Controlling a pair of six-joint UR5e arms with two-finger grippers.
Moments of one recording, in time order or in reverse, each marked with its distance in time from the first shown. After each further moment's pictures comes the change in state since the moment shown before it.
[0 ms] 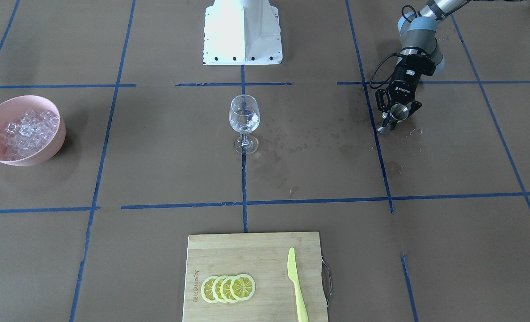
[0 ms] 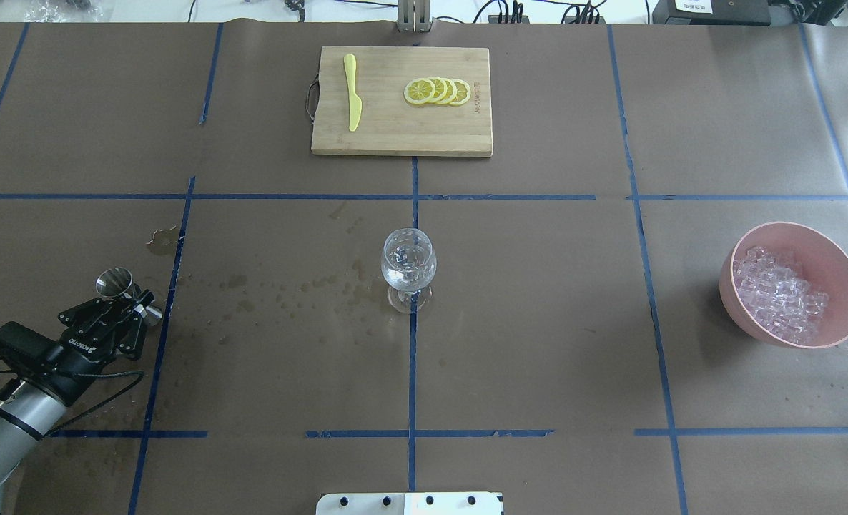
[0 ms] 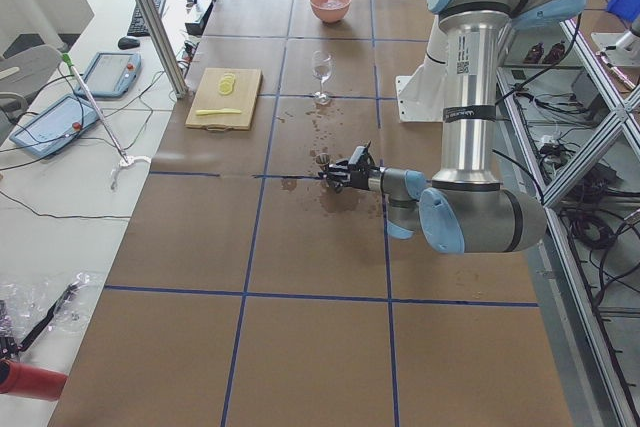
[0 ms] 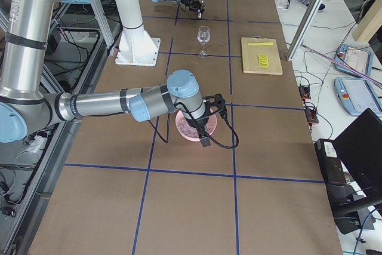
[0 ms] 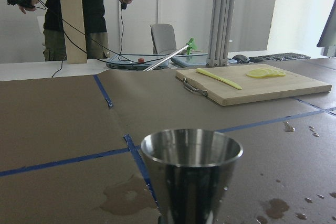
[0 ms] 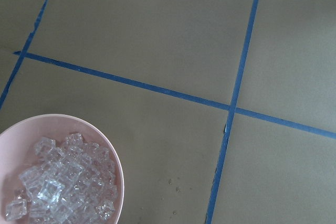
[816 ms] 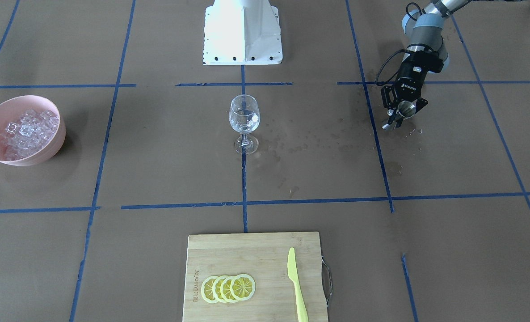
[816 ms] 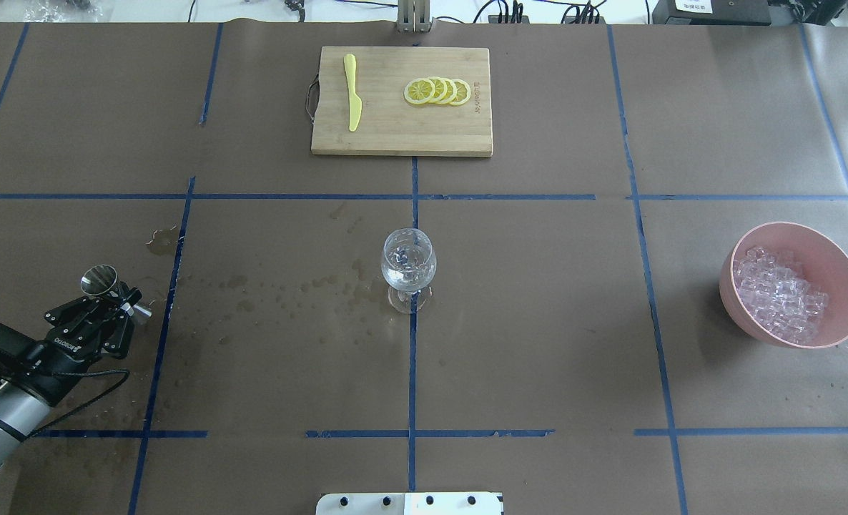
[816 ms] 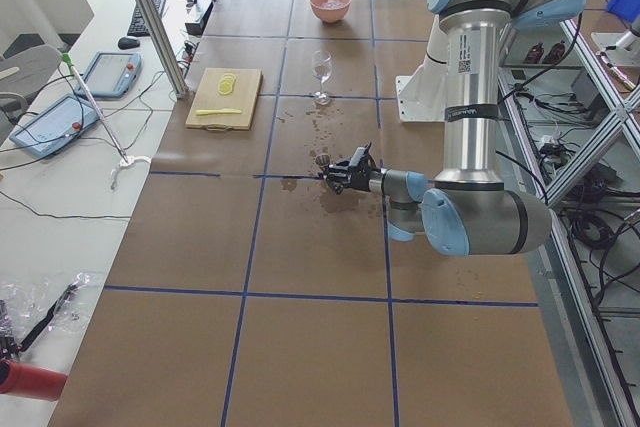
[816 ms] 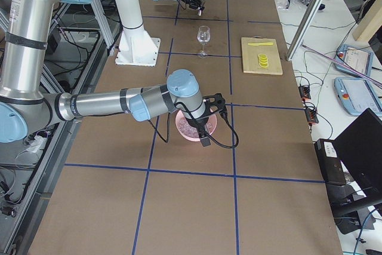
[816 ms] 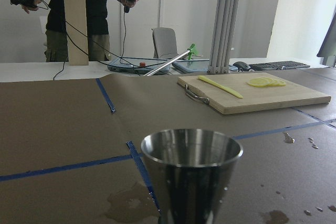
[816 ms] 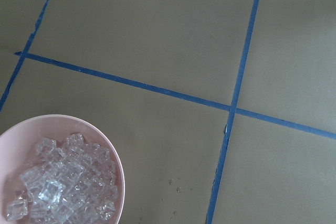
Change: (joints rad) left arm -0.002 0.035 -0.019 -0.030 -0.002 -0.018; right arm 0.000 0.000 0.002 0.000 0.000 0.001
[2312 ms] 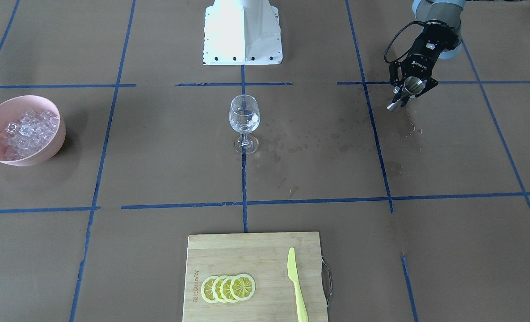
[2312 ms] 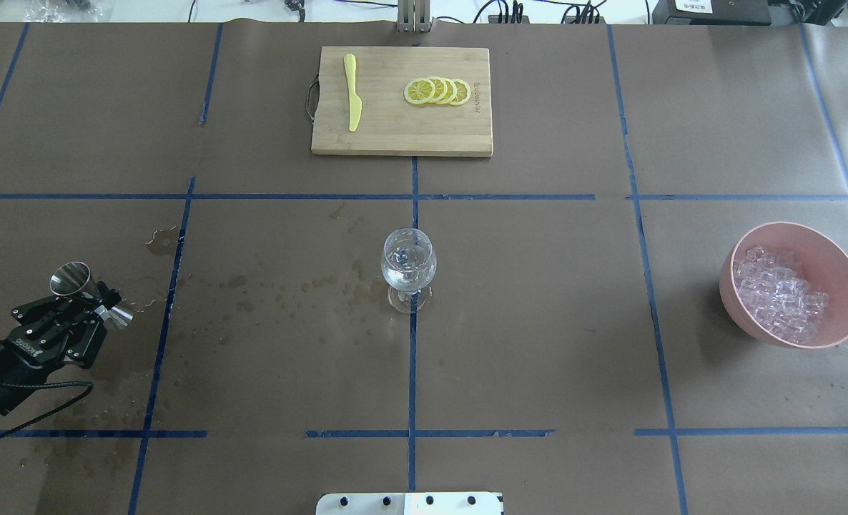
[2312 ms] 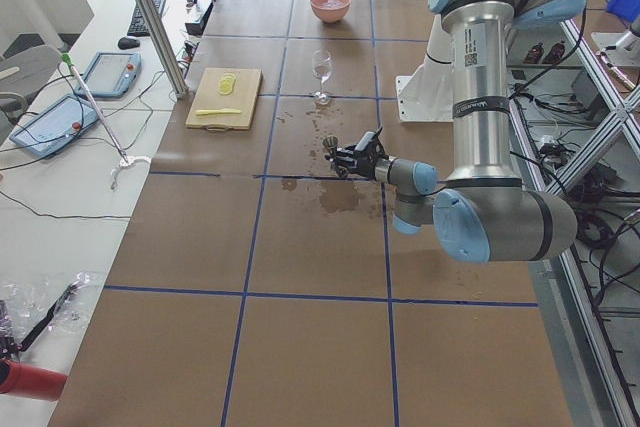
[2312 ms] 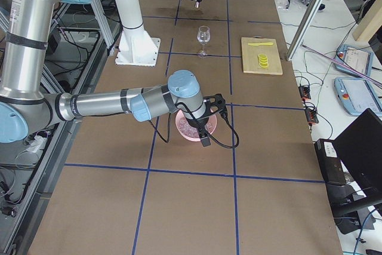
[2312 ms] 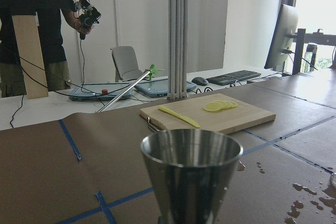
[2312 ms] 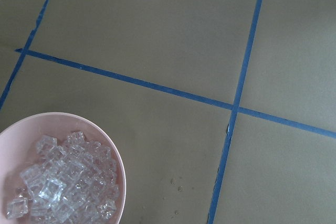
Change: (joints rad) left arm -0.003 0.124 -0.188 -0.028 -0.101 0.034; right arm -0.009 0.002 -0.004 0.000 0.001 -0.003
